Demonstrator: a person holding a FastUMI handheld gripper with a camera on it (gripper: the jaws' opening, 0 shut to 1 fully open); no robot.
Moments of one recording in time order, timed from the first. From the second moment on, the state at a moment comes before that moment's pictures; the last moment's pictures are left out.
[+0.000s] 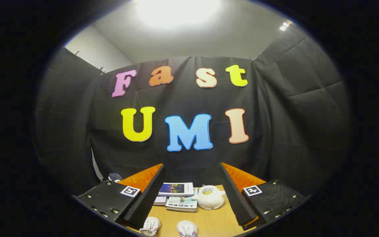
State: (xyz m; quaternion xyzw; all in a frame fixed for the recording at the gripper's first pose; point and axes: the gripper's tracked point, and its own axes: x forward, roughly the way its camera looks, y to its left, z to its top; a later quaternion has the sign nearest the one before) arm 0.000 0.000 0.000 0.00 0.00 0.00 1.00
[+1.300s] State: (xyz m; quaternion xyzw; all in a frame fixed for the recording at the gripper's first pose) arm 0.022 0.046 -0.048 0.02 0.04 0.07 1.00
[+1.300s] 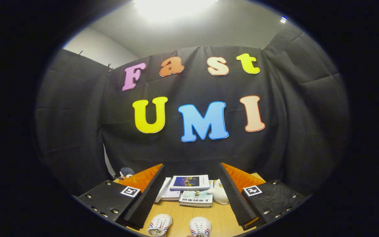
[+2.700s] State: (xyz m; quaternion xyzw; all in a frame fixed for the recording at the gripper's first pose) arm -0.005 0.279 -0.329 0.25 0.48 0.34 0.77
